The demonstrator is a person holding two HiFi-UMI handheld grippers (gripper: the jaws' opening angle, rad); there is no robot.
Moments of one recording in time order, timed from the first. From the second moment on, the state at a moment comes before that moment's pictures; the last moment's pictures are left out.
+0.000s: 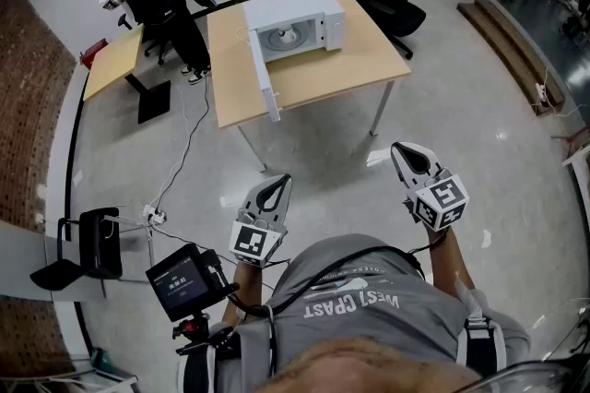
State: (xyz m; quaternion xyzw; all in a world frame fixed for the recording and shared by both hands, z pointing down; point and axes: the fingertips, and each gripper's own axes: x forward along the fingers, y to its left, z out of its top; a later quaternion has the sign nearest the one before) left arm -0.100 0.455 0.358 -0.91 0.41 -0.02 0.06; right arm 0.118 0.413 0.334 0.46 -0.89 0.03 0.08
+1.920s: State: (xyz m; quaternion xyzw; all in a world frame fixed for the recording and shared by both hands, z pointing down) left arm -0.011 0.202 0.359 -0.85 0.52 -0.04 0.04; right arm 0.155 0.101 0.361 0.32 -0.94 0.05 0.08
